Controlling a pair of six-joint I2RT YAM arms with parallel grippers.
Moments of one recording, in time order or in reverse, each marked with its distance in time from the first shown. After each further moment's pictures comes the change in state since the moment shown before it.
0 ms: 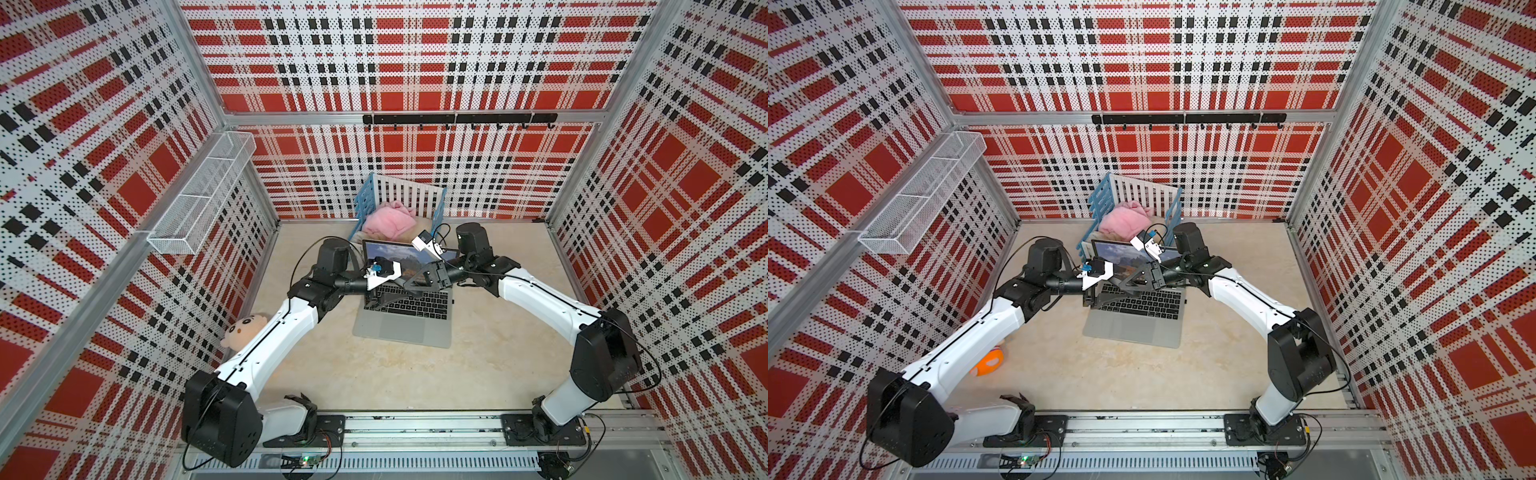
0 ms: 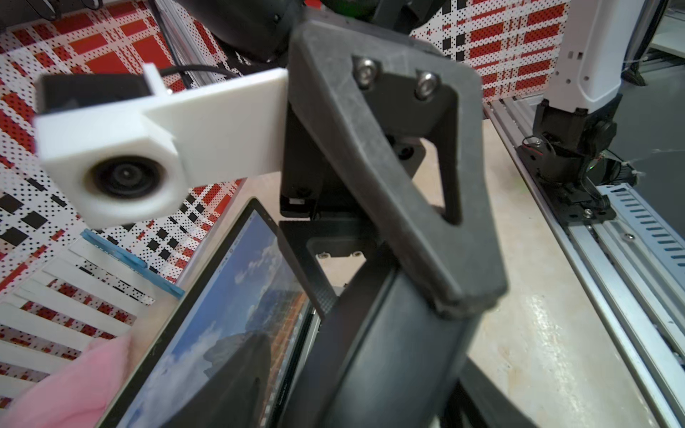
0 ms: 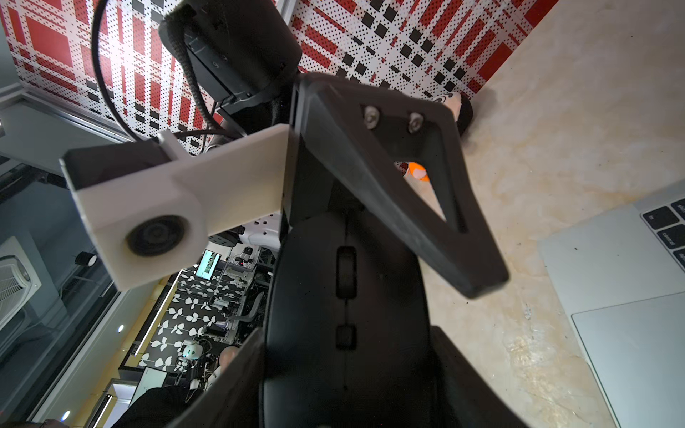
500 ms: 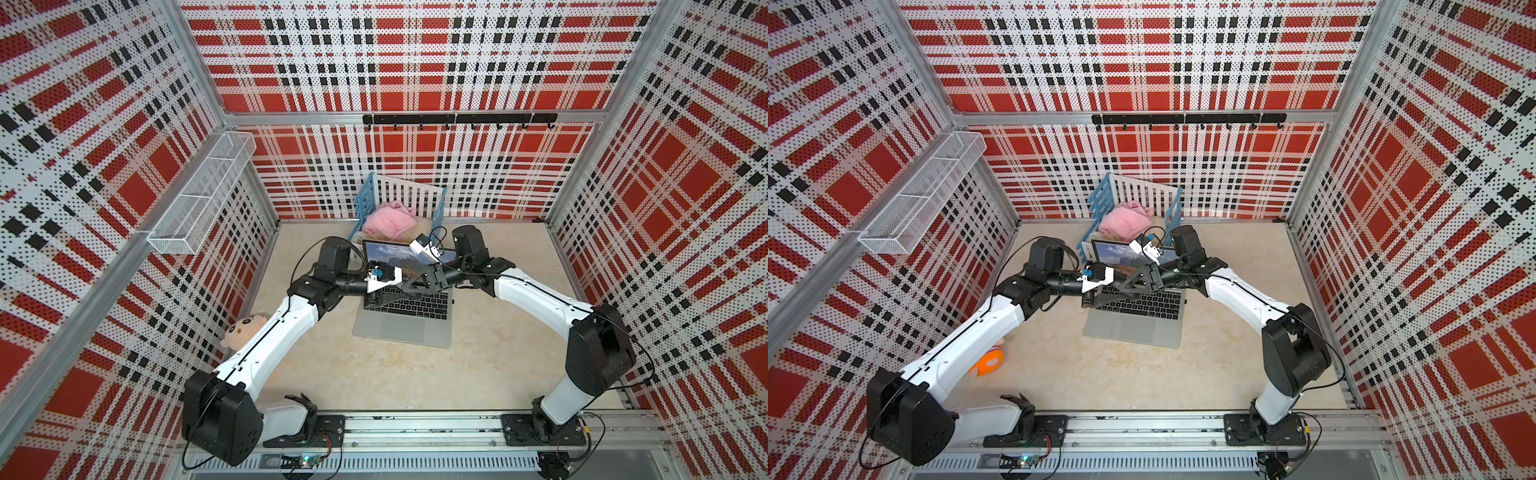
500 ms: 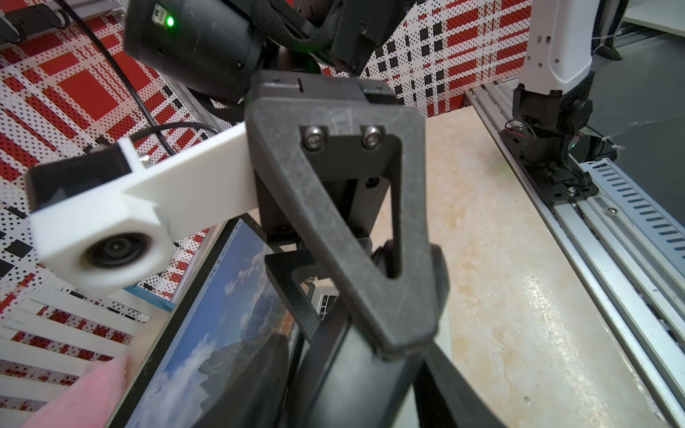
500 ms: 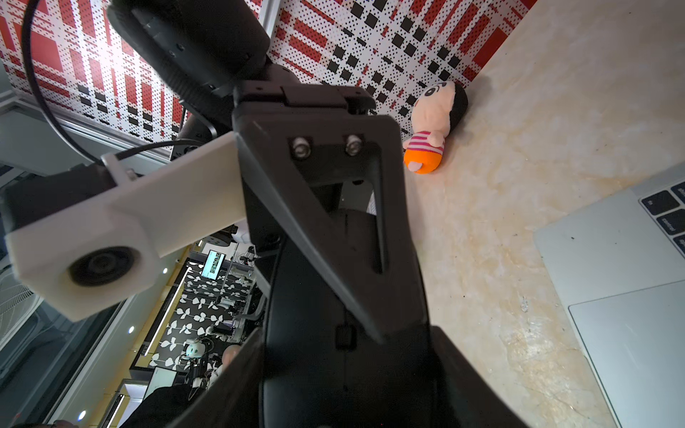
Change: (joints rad) left arm -0.003 0.007 0.037 -0.090 0.027 0.101; right arm 0.001 0.035 -0.012 -0.002 -0.005 -0.006
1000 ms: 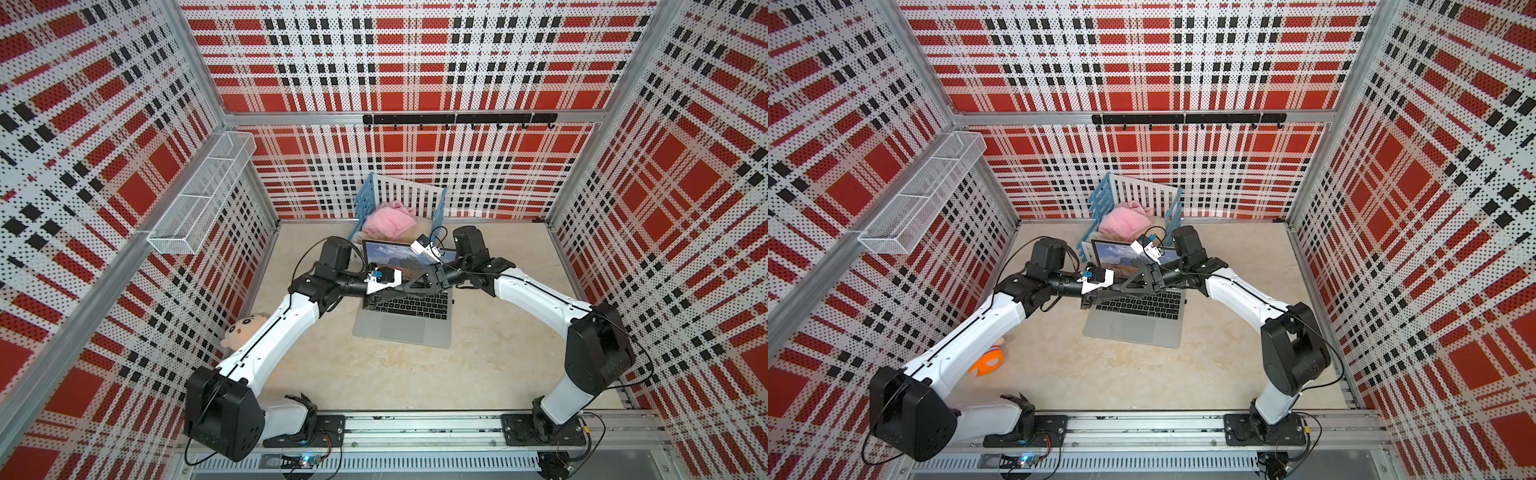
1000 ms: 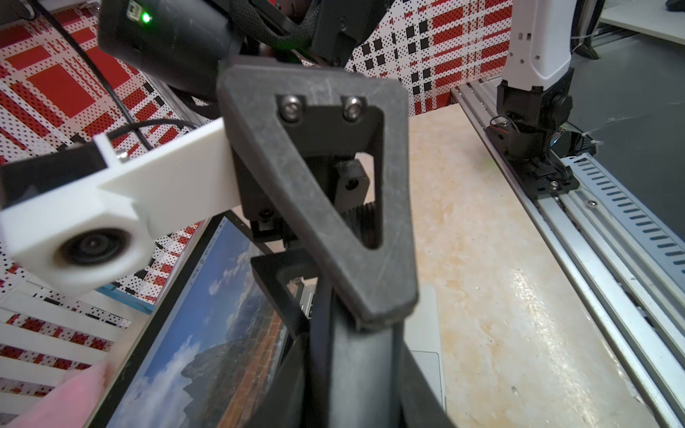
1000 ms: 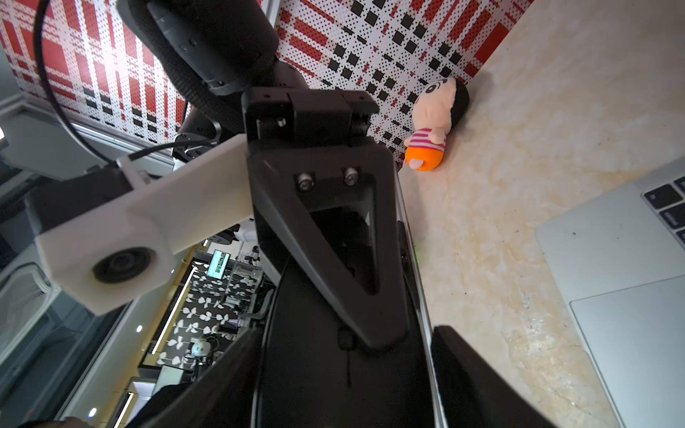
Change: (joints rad) left arm 0.006 0.024 0.014 -0.054 0.032 0.039; right arm -0.007 0.010 -0.003 0.002 -0.011 0.011
